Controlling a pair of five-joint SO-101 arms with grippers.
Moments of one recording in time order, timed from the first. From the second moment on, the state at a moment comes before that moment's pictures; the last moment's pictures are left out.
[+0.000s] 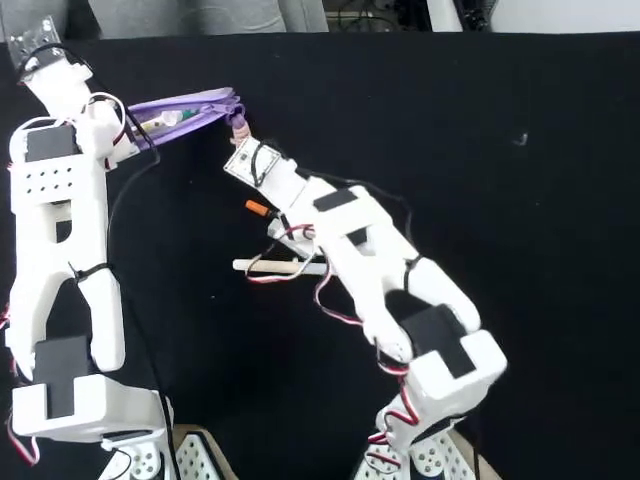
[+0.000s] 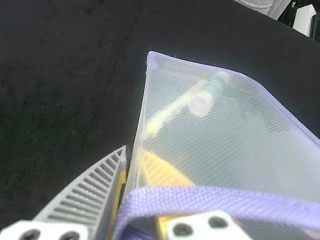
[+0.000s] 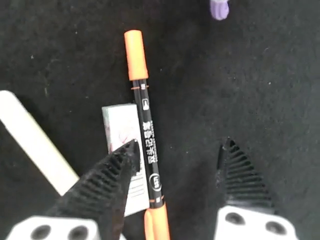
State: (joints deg) left arm -16.3 -3.1 0.4 58.3 13.3; right arm -23.8 12.1 24.2 39.2 34.2
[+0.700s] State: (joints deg) left arm -16.3 -3.1 0.5 57.4 13.4; right arm -22.2 17.1 15.7 46.3 34.2
